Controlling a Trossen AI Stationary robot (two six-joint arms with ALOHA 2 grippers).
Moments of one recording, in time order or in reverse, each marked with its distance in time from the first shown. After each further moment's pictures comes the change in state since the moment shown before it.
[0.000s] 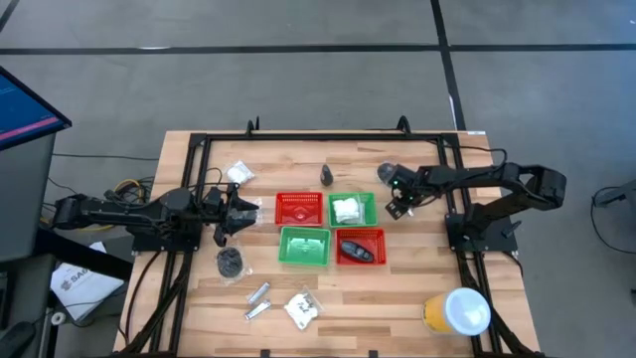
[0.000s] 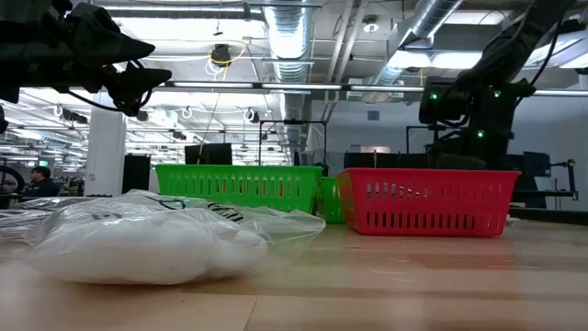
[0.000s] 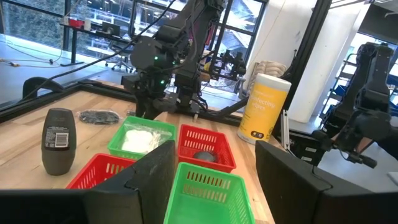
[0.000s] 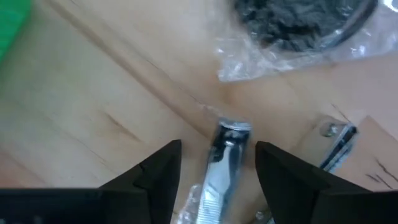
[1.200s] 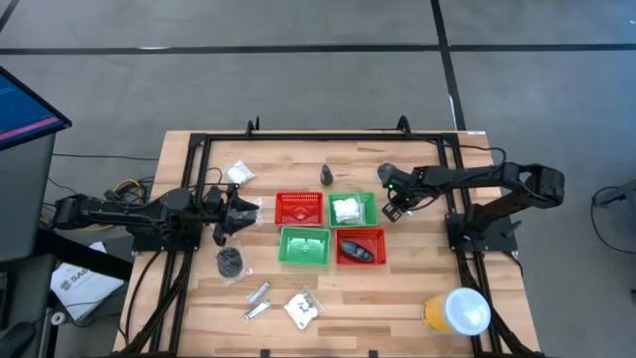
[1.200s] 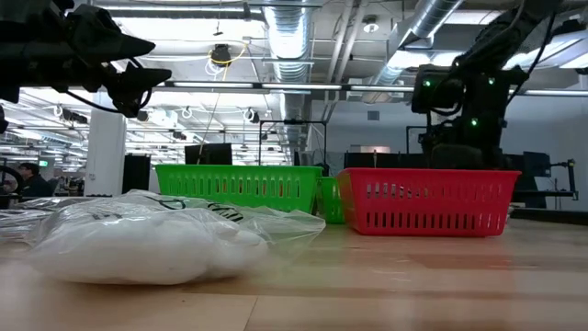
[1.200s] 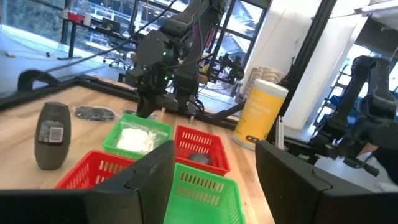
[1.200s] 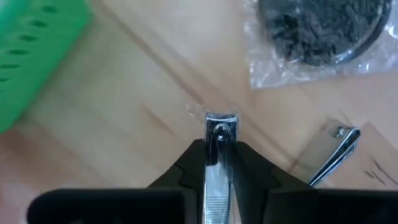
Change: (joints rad) left arm 0.000 0.000 0.000 0.009 0.000 -0.067; right arm 0.084 0.005 0.098 -0.113 0.037 0.026
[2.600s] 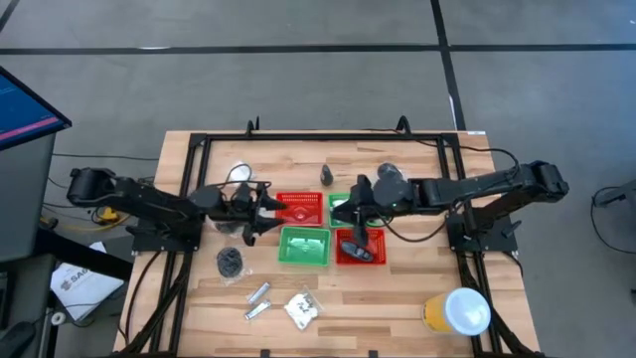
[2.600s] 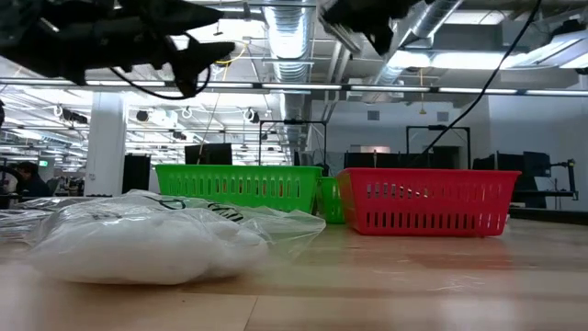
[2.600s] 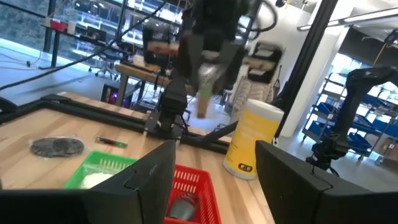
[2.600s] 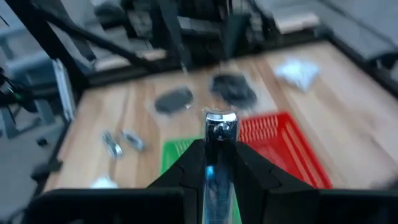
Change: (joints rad) left arm -0.045 0.788 0.255 0.596 -0.001 0.008; right arm 0.445 -0.006 0.404 0.530 0.002 -0.227
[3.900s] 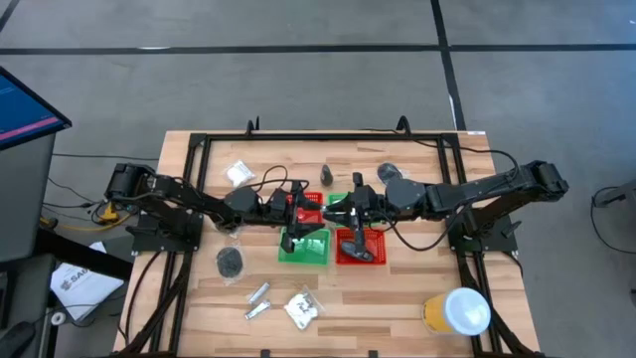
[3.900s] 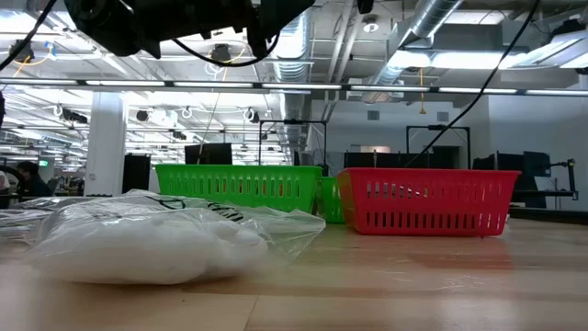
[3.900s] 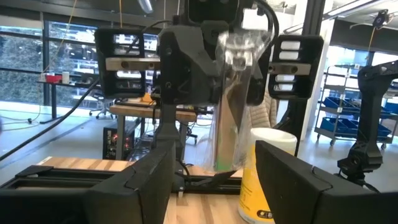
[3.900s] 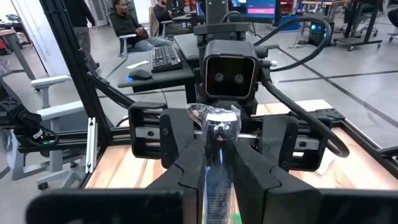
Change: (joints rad) left arm -0.073 0.381 0.402 0.089 -0.052 0.209; right arm 0.062 0.004 0.000 0.289 0.035 -0.117
